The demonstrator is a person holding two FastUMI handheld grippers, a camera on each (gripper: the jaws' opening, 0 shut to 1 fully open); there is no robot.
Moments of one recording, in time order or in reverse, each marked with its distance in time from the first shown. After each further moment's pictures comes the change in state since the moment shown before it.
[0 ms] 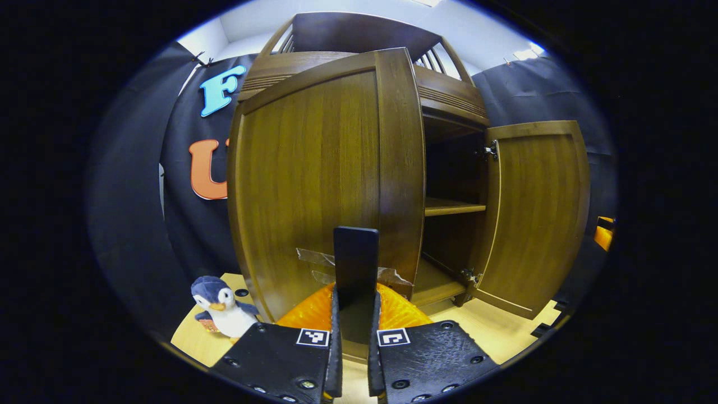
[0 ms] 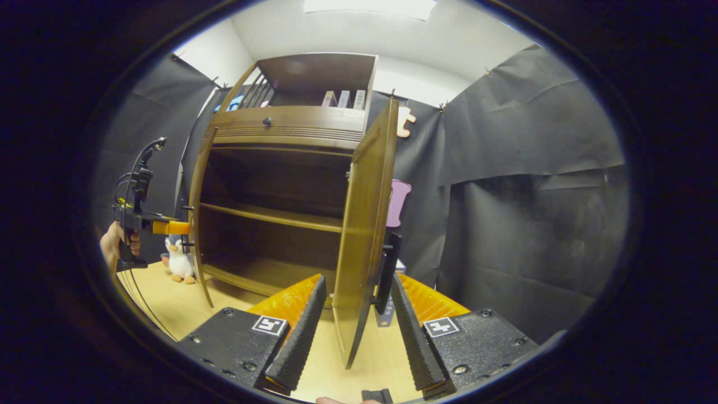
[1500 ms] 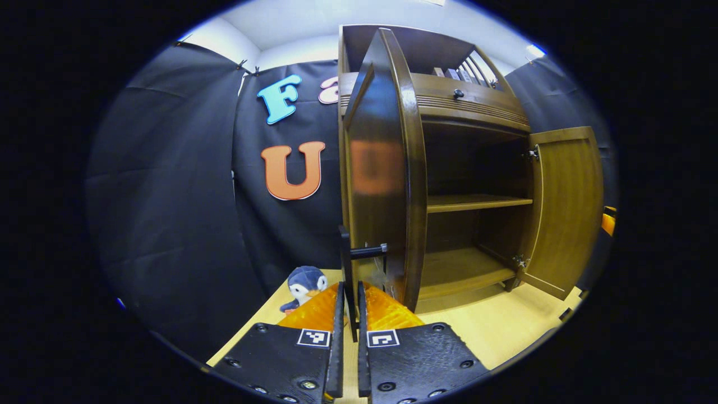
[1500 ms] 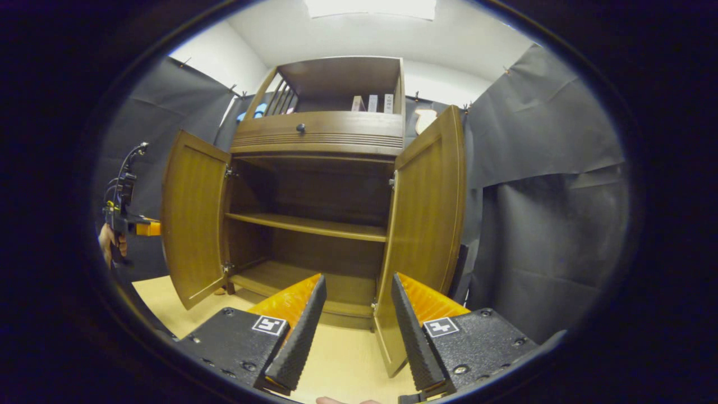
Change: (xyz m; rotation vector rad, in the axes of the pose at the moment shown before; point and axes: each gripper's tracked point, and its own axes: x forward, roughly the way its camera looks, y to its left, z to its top) left arm -0.098 0.125 -0.016 0.007 0.017 0.270; right arm 0.019 0.062 0.011 0.022 -0.024 0.130
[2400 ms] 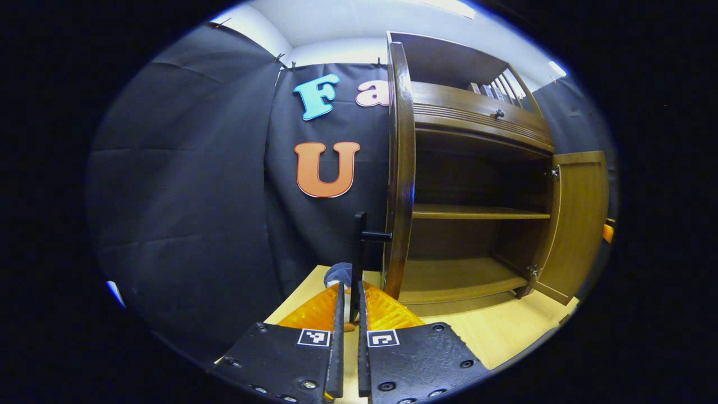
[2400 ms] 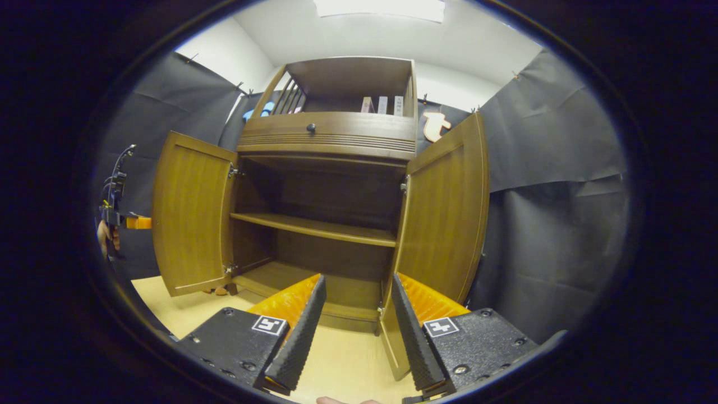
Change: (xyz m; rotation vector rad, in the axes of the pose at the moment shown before) left arm -0.022 0.081 -0.005 -0.100 -0.045 0.053; right arm 0.006 0.019 0.010 -0.020 -0.009 0.014
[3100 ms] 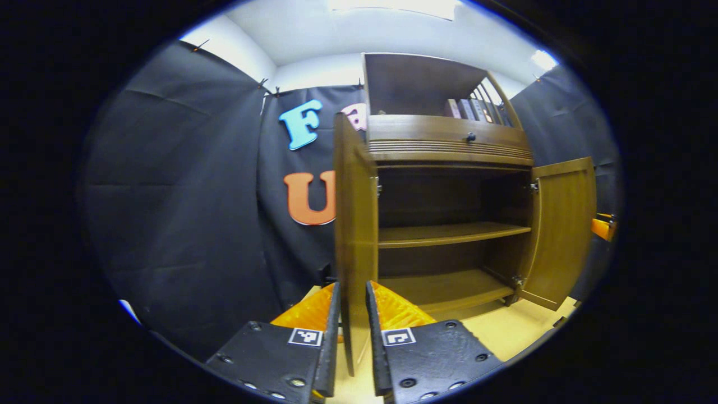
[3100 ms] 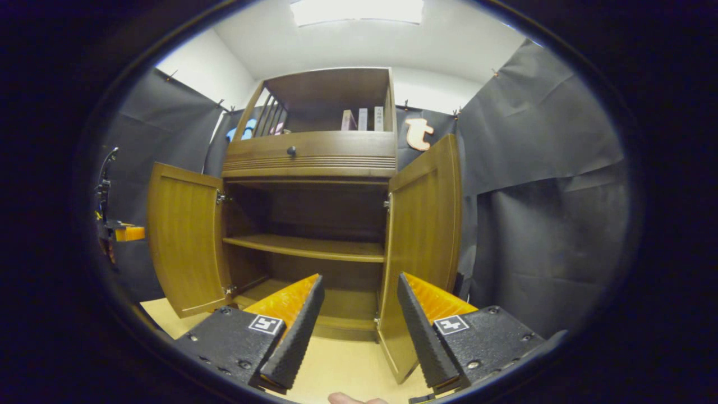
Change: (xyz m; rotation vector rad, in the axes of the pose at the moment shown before) left arm -0.048 -0.066 0.062 0.090 -0.088 -0.053; right arm -0.011 -0.021 0.043 0.096 -0.047 -0.053
